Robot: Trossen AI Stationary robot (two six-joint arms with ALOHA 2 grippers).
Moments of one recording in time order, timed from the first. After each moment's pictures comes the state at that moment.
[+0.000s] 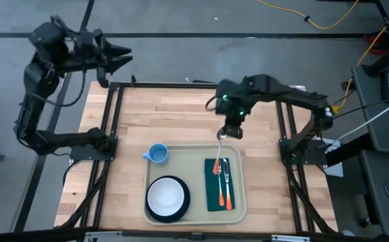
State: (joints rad) left arm 0.92 1.03 1.74 -0.76 0.64 0.02; right arm -0.17 1.69 1.88 -1.42 -0.33 0.05
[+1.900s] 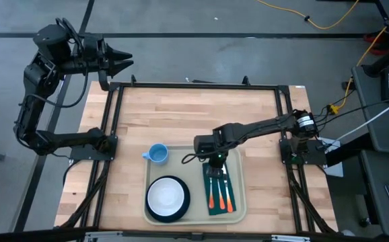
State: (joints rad) left arm 0.92 1.03 1.74 -0.86 0.62 0.05; right arm 0.14 1.90 1.59 -1.02 -0.30 0.33
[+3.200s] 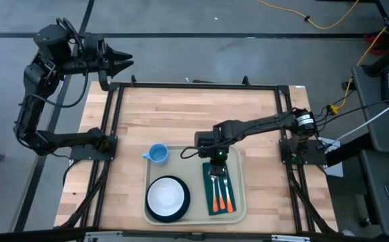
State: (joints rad) left arm 0.92 1.03 1.74 -0.86 0.61 0.04; right arm 0.09 1.90 1.54 -1.00 -0.44 0.25
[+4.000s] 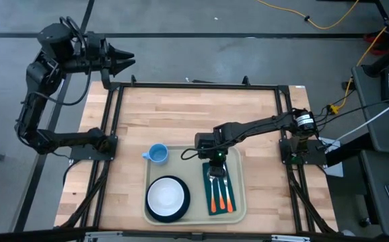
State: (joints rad) left arm 0.92 1.05 1.74 -0.86 0.61 0.04; right arm 0.09 1.90 1.45 -0.87 -0.44 0.24
